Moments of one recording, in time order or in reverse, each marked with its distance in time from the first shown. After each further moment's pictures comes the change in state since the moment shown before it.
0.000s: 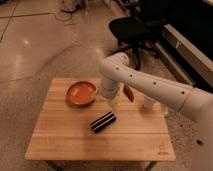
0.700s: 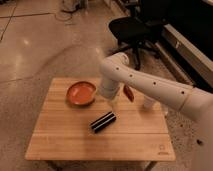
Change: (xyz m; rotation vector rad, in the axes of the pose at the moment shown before) arm 0.003 -0.003 0.001 0.001 0.008 -0.004
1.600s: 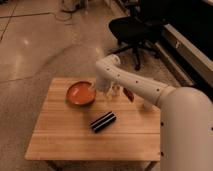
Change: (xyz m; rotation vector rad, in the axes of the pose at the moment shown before) arm 0.076 -0.071 0.073 0.063 0.087 -0.141
